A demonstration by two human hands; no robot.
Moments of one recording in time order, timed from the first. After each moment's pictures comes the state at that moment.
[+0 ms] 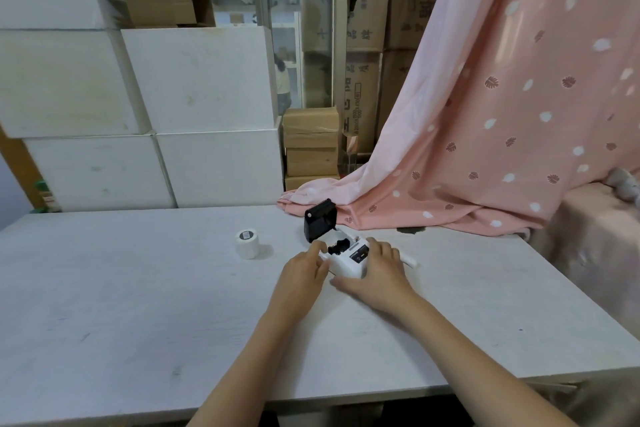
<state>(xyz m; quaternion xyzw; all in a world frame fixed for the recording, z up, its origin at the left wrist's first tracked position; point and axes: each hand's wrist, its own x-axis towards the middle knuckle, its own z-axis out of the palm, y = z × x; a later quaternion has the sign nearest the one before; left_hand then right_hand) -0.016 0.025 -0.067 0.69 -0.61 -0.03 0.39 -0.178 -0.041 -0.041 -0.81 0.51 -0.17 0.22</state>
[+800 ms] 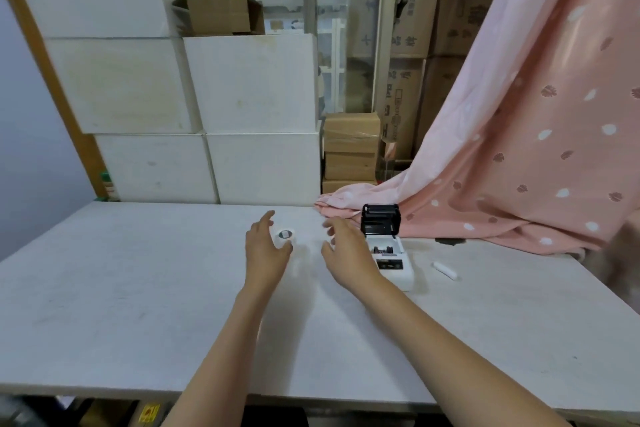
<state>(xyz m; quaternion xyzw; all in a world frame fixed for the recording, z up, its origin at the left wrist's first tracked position) 0.078 0.062 -0.033 0.77 -0.37 -0.03 0.52 -0.073 -0.006 0.000 -0.85 0.38 -0.25 0.27</state>
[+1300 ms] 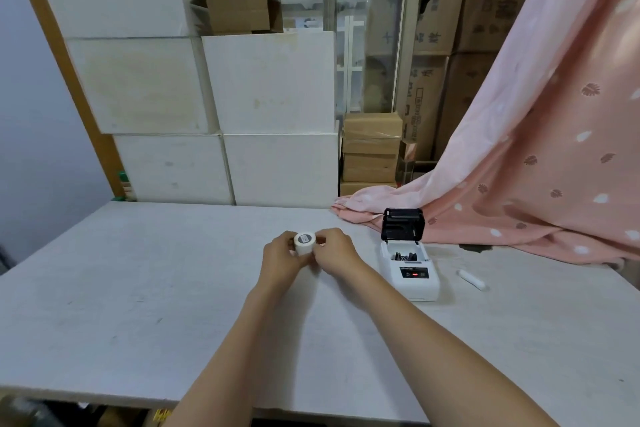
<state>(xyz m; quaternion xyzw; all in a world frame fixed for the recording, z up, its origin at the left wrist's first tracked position) 0.107 0.059 -0.048 0.75 -0.37 -0.14 0.52 0.008 -0.029 -0.026 -0.80 0.40 -0.20 0.41</state>
